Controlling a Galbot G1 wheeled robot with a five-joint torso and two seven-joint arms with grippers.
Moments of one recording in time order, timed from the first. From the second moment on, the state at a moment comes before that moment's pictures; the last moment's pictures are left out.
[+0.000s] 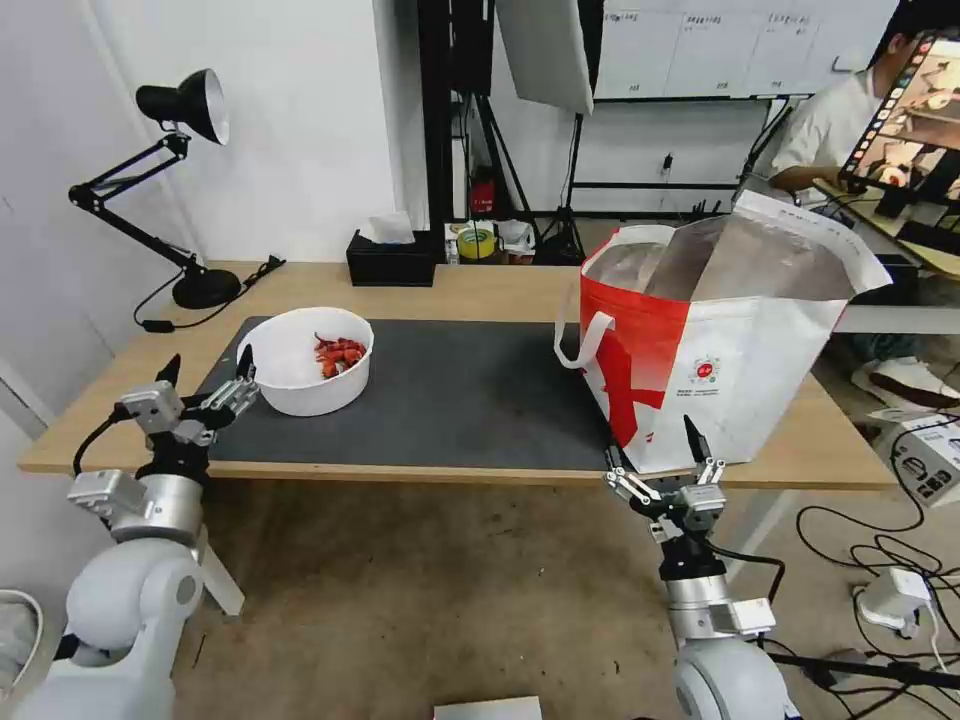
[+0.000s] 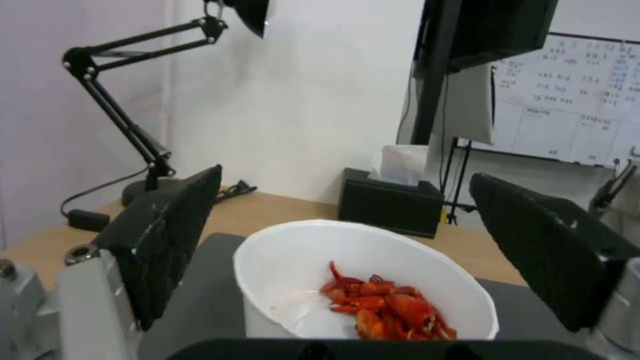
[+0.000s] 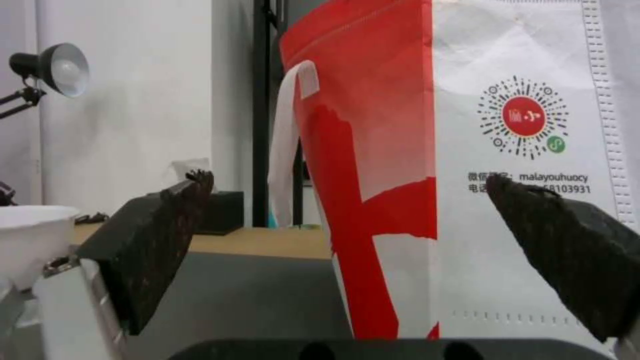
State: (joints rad) left arm 1.30 -1.16 -0.72 -2.04 -0.57 0.06 -0.08; right arm -1.51 1.25 0.38 1.99 0.17 0.47 0.13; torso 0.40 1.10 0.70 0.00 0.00
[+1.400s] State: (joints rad) left arm 1.02 -0.93 -0.54 -1.80 -0.72 0.25 -0.16; right arm -1.52 1.26 0.42 1.99 0.16 0.46 0.13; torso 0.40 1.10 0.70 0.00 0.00
